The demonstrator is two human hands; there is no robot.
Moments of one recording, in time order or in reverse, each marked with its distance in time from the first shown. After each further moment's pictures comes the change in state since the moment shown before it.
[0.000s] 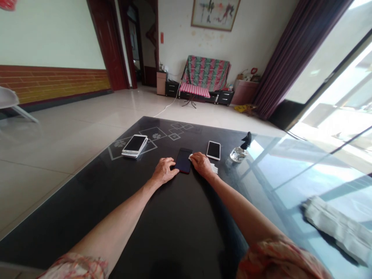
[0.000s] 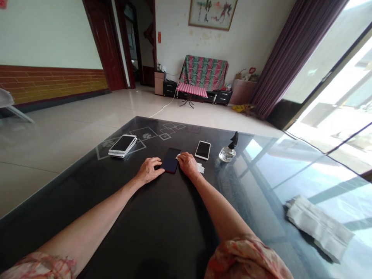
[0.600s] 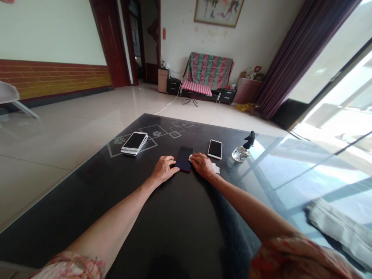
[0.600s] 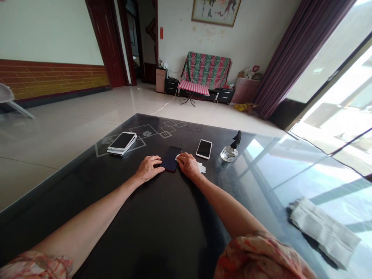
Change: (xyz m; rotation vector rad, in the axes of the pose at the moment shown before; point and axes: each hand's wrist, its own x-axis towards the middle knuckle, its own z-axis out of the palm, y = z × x) left_hand 0.001 -0.001 0.000 -0.040 -0.034 -0.038; right_hand -0.011 -0.004 -0.007 0.064 -0.015 -0.072
